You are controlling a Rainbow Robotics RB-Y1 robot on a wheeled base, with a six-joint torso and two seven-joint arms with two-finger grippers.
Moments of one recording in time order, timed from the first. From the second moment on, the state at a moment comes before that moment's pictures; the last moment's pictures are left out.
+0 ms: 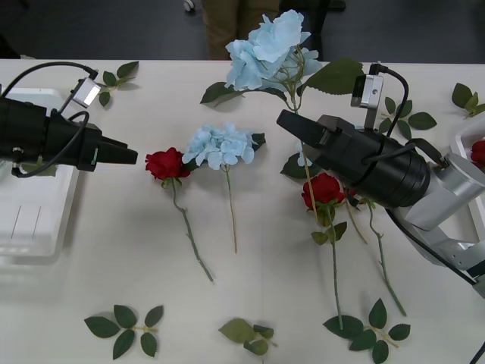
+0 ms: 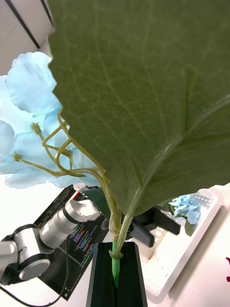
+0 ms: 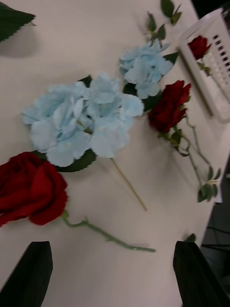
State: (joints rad) right arm -0.31 -0.60 0.38 -1.58 -2.66 0.86 2.72; left arm -0.51 0.90 -0.22 -1.35 1.89 1.29 -2.19
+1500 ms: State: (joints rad) right arm -0.31 -0.60 0.38 -1.58 -2.67 0.82 2.72; left arm -0.67 0.56 -0.75 -1.34 2.41 0.90 -2.54
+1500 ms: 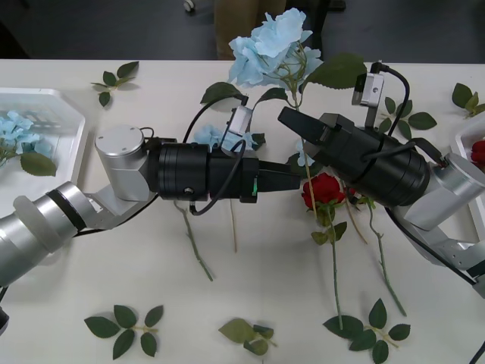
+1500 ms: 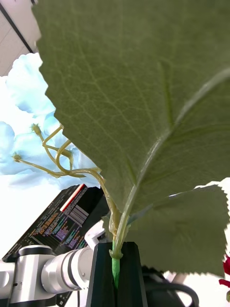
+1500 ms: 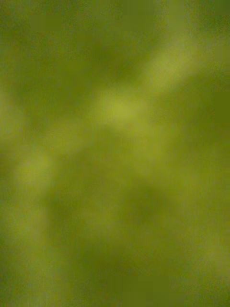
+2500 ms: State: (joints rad) right arm -0.31 -0.60 0.38 -1.58 -2.67 0.82 2.72; left arm -0.67 0.49 -0.78 -1.40 2.43 0.78 -2.54
